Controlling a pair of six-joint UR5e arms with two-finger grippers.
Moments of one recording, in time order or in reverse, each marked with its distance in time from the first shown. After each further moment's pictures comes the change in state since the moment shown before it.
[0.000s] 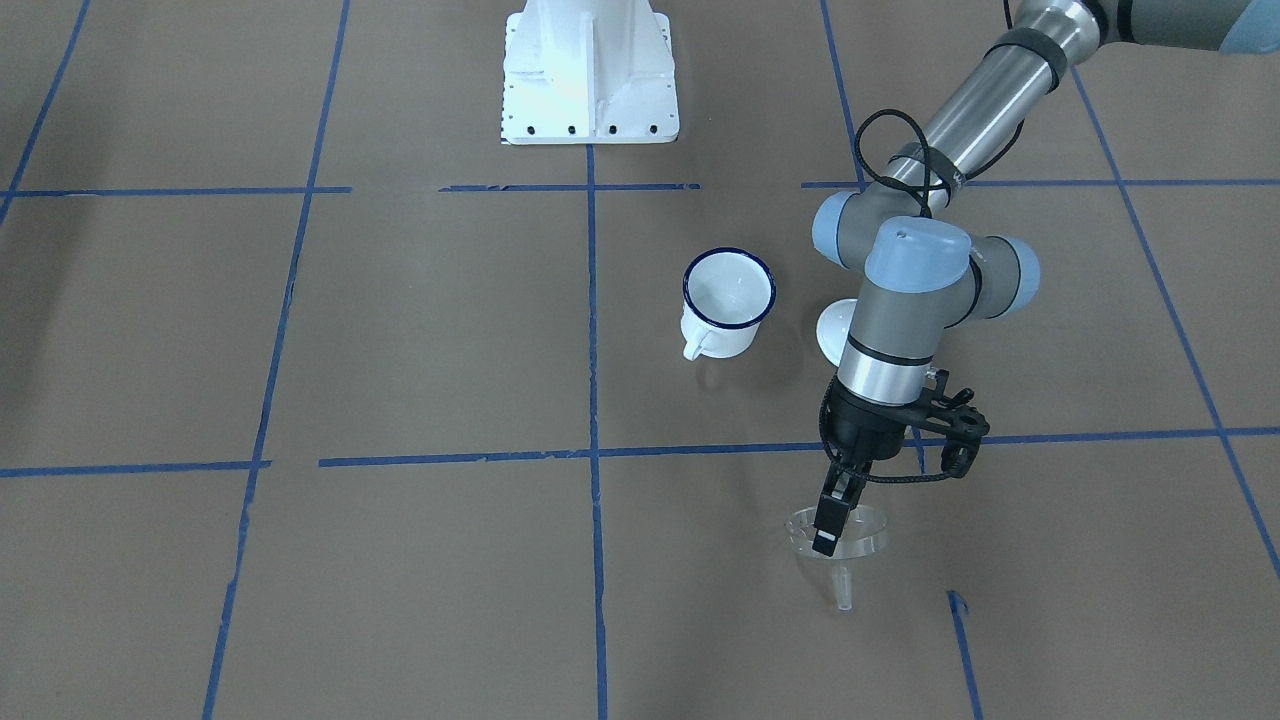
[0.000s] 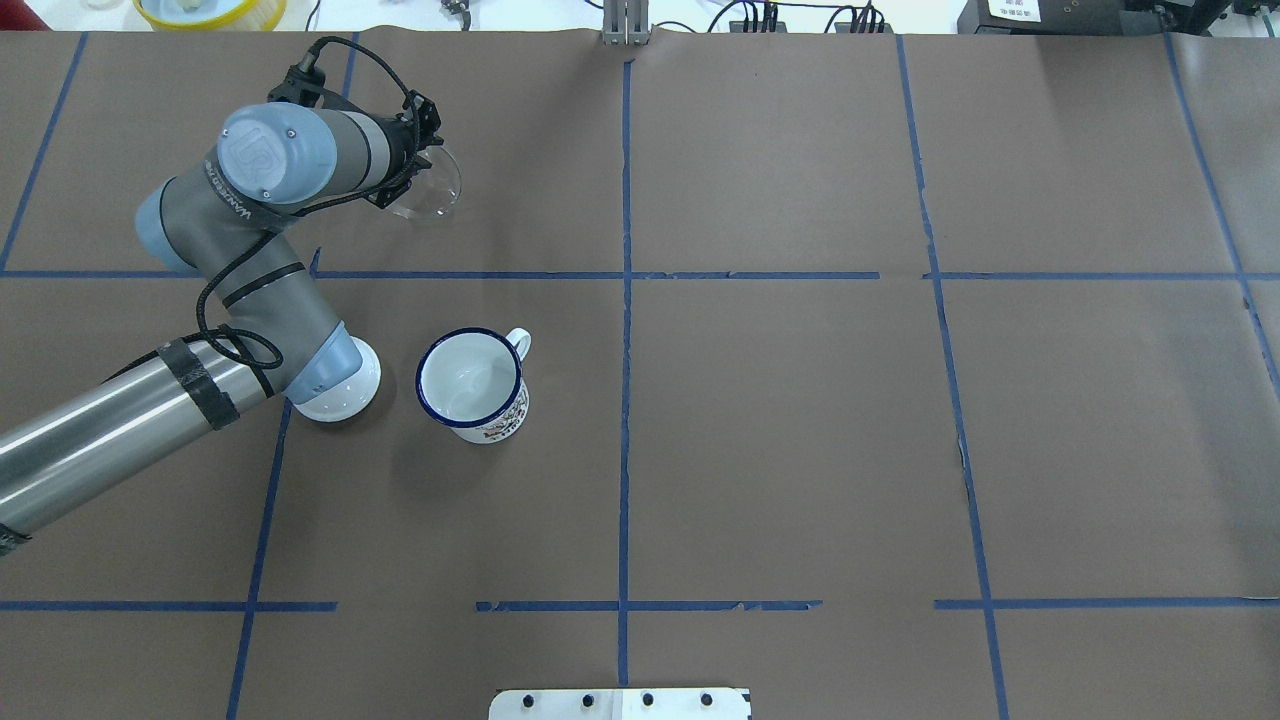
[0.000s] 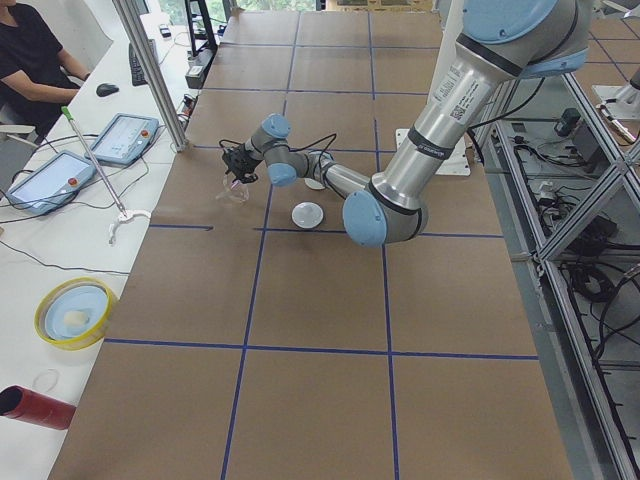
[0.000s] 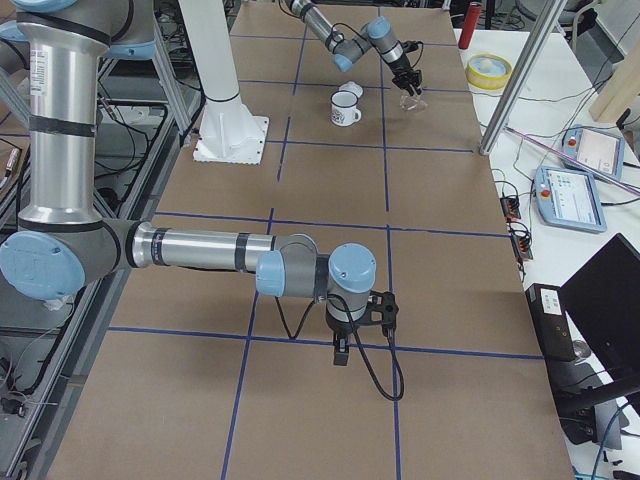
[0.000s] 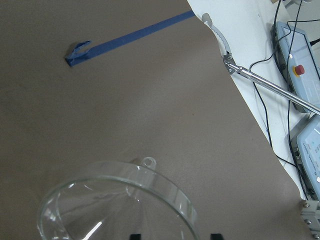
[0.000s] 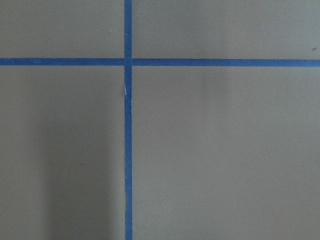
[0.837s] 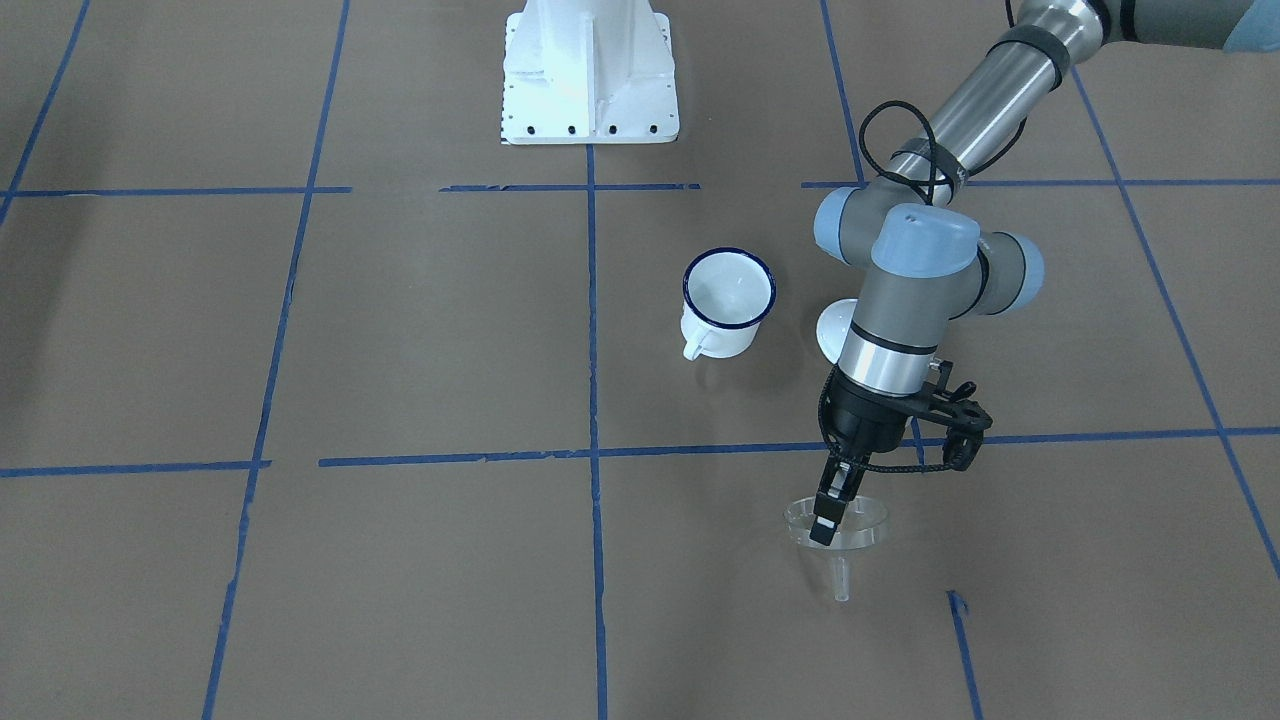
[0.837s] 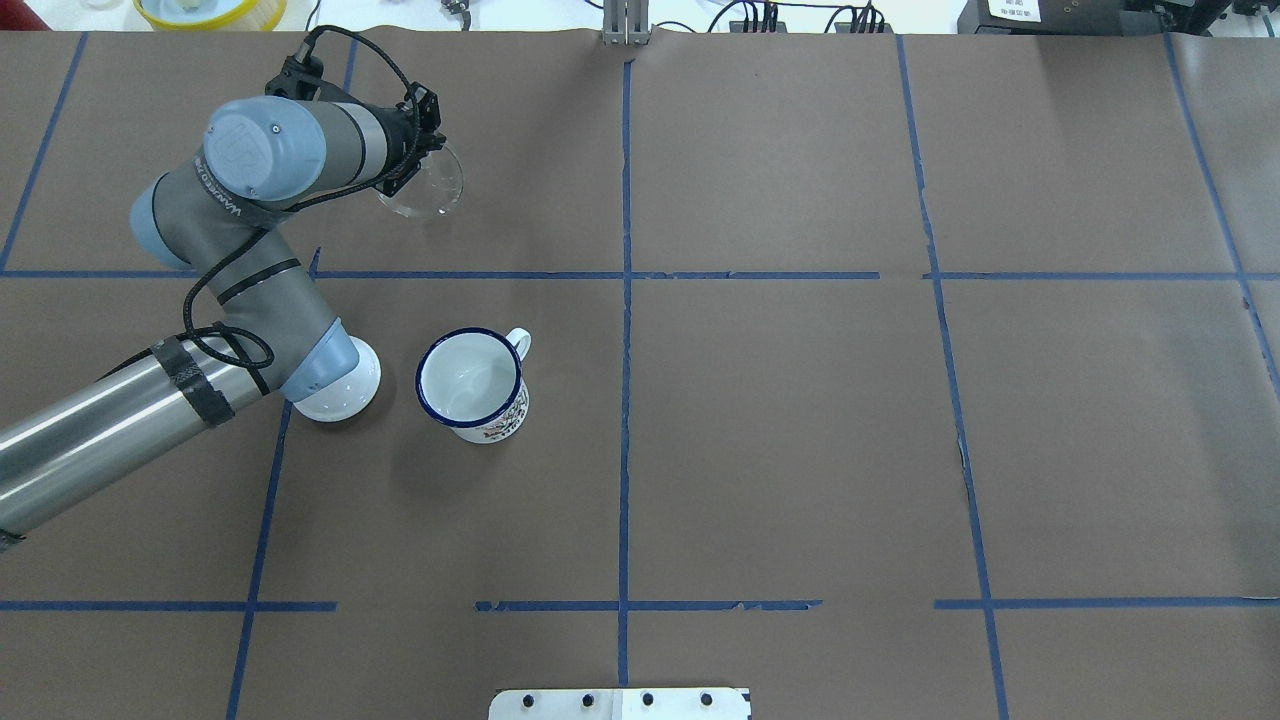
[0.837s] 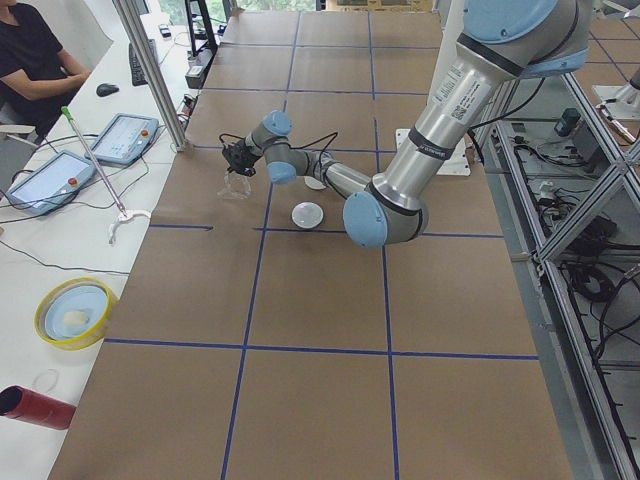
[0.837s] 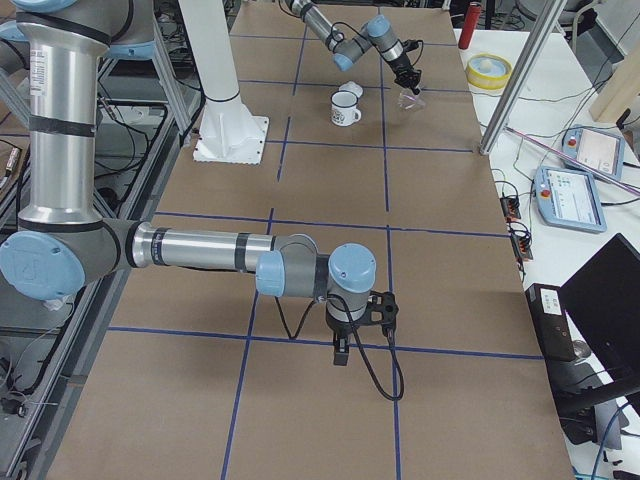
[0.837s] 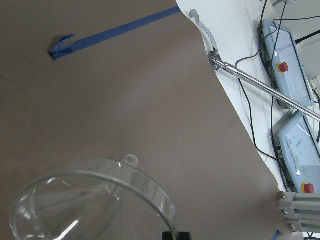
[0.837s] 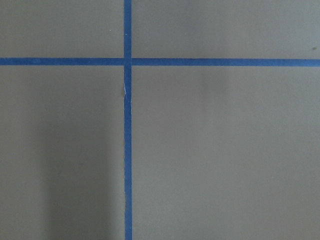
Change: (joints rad) left arm -0.008 0.009 -0.042 -0.045 -0.006 -0.011; right arm 0.000 0.000 -0.001 0.000 0.000 0.000
